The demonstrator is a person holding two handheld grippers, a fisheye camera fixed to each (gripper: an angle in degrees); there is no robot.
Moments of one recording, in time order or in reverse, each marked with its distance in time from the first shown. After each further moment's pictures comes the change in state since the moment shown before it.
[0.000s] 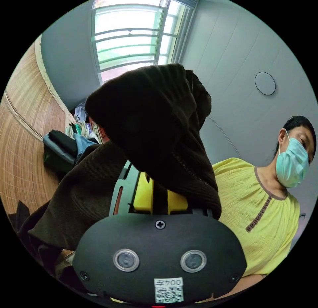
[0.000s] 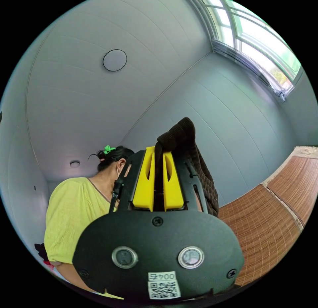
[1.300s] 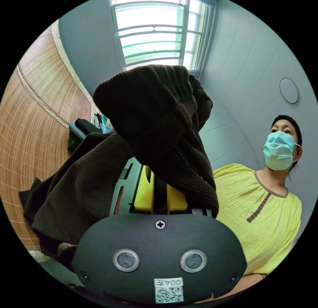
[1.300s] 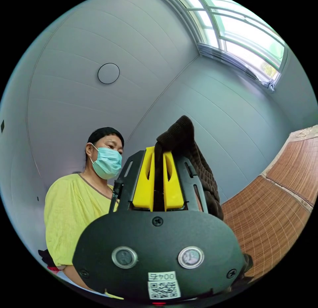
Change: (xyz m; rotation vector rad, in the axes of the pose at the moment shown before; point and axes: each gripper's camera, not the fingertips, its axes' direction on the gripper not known) left arm -0.060 -0.027 0.042 -0.043 -0.188 -0.102; right arm 0.063 0.073 -0.070 0.080 0.000 0.080
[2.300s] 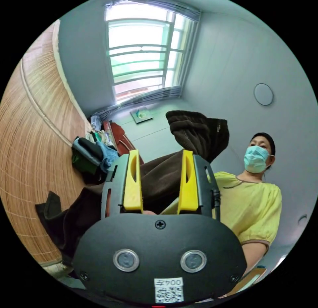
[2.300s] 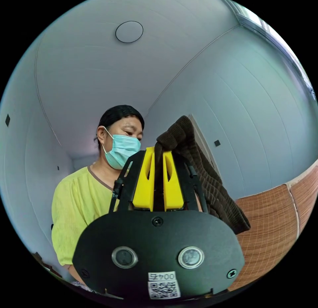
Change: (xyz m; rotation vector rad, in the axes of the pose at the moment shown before) left arm -0.070 0.028 -0.168 0.128 0.161 0.083; right arm -0.157 0.049 0.147 -0.362 -0.228 -0.119
